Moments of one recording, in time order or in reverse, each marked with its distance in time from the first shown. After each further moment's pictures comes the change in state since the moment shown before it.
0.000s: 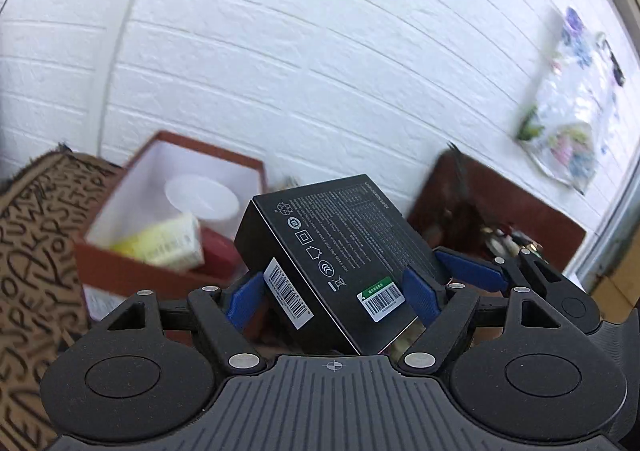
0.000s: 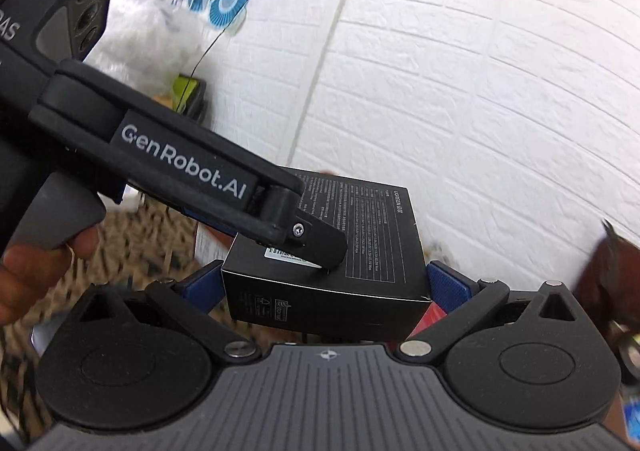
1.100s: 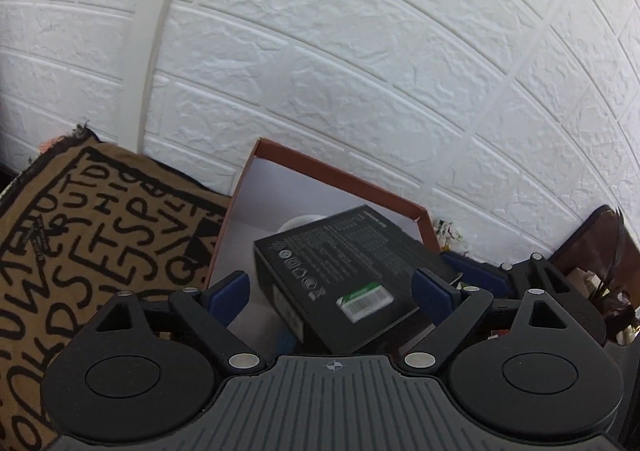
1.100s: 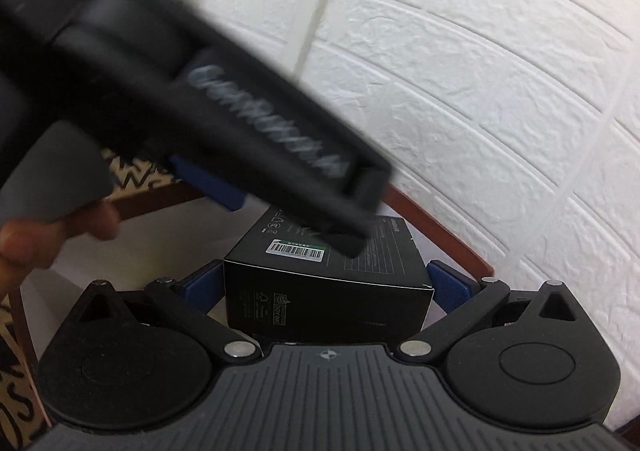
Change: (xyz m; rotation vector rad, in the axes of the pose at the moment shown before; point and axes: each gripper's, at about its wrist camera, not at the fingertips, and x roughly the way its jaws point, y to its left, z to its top) left arm 0.157 0.156 0.099 -0.158 0.158 0.122; right arm 0.249 -0.021 0.045 -0.038 0.185 0.086
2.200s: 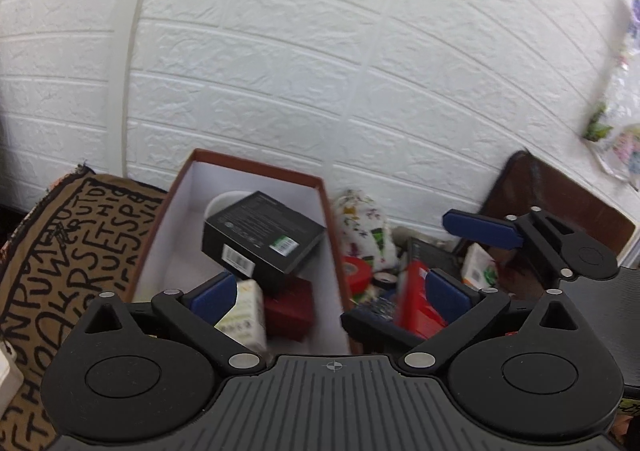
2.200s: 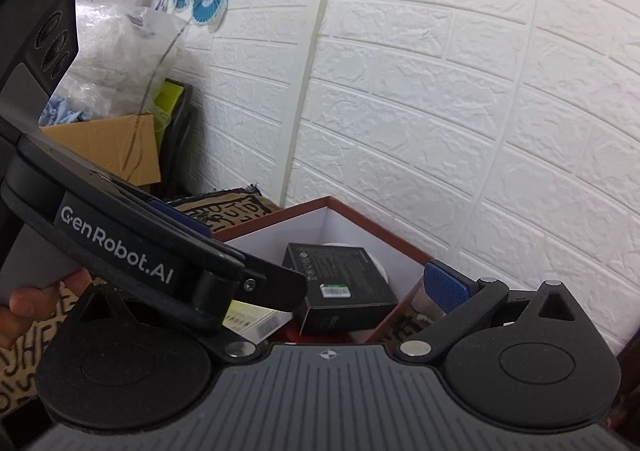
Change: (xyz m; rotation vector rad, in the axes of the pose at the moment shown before) left arm -0.115 -0.105 -0.087 0.192 -0.071 -0.019; right arm -0.152 -0.014 -0.018 0.087 -0.125 0.033
